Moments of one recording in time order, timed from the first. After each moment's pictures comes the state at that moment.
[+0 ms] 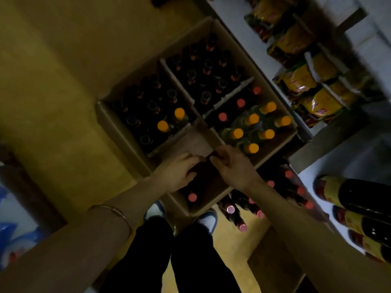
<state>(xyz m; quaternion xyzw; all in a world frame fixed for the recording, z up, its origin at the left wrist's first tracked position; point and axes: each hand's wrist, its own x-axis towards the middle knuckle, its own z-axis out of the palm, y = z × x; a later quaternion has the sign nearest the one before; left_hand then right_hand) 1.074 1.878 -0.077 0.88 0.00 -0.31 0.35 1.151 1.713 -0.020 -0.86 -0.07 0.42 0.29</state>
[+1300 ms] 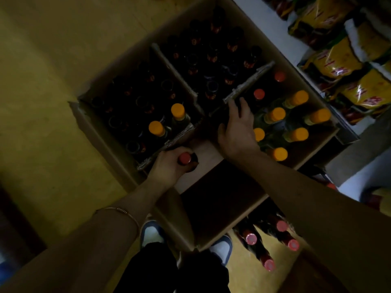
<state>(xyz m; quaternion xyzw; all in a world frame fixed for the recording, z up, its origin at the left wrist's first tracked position) 1.093 1.887 -0.196 0.83 0.22 -0.19 0.48 1.214 1.747 -0.150 -0.93 -0.12 0.25 0.25</state>
